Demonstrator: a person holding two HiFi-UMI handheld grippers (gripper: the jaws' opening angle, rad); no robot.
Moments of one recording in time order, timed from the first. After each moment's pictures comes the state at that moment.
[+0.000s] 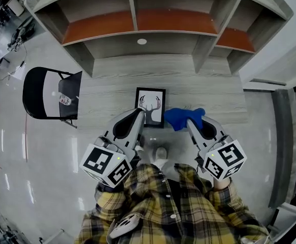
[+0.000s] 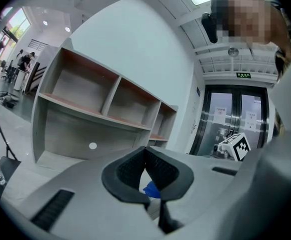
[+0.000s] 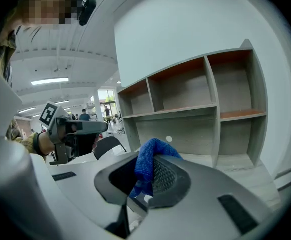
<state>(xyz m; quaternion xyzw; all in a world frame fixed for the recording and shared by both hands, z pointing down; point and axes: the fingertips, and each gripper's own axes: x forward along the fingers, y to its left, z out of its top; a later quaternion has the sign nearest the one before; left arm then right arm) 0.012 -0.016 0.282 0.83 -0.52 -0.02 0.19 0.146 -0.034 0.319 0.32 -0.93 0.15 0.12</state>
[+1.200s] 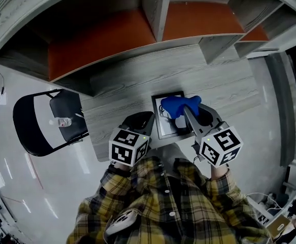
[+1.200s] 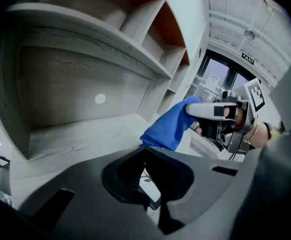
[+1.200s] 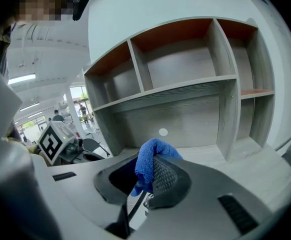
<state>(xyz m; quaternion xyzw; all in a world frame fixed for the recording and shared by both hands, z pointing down) -0.080 -0.115 0.460 0.85 -0.37 0.21 0.32 0.013 -0.137 0.385 0.43 -0.86 0.22 0.16</state>
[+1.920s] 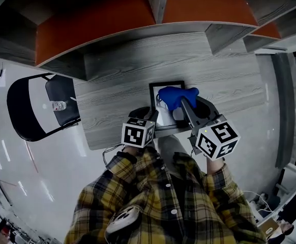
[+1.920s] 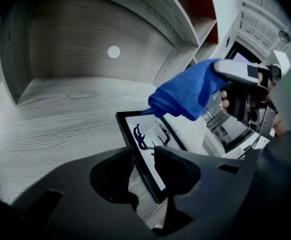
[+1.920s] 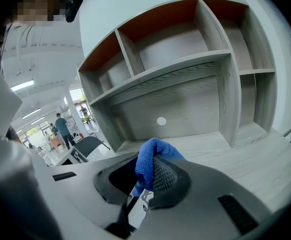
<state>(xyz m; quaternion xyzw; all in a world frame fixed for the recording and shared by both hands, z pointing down) -0.055 -0.086 0.585 0.77 -0.39 0.28 0.42 0.023 -0.141 0.431 0.41 -0.86 0.27 0.16</state>
